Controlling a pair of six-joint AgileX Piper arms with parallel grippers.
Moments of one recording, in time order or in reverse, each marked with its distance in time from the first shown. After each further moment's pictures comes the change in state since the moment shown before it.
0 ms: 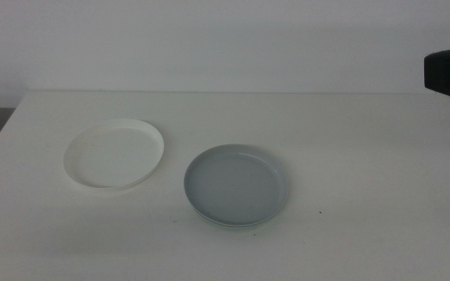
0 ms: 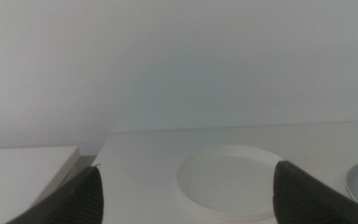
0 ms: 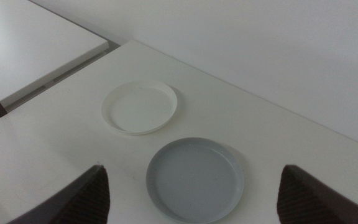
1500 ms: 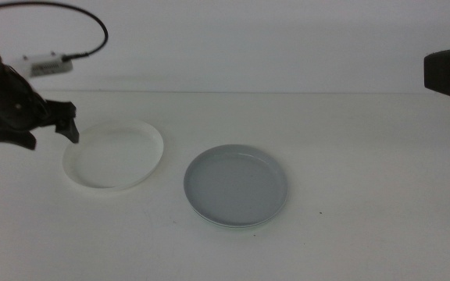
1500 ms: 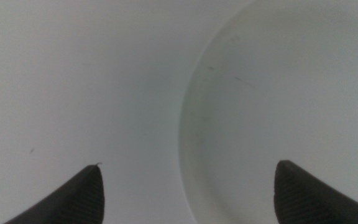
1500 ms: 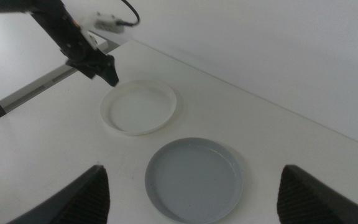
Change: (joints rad) left arm 0.146 2.004 -1.532 -0.112 0.824 0.051; right arm 0.000 0.000 0.000 0.000 0.000 0.000
